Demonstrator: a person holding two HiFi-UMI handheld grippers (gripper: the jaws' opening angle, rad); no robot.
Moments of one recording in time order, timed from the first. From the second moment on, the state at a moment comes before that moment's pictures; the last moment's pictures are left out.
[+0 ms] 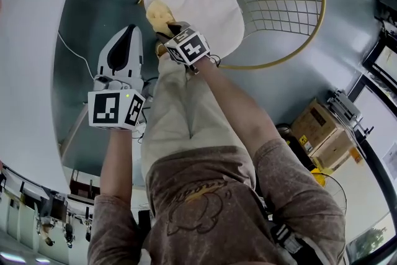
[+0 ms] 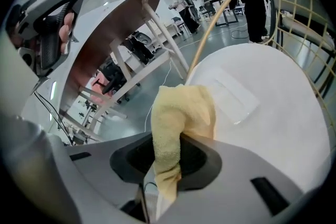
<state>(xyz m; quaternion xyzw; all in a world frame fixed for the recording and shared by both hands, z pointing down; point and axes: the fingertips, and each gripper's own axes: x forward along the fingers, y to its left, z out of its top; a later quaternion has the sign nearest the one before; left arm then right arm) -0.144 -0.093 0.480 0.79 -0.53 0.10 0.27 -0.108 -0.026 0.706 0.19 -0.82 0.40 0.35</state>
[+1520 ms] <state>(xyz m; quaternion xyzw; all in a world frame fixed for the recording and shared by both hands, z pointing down) -0.108 -0.075 0.477 0.81 -0.51 0.10 0.28 0.151 -0.105 0.687 0.39 -0.74 0.34 0.43</state>
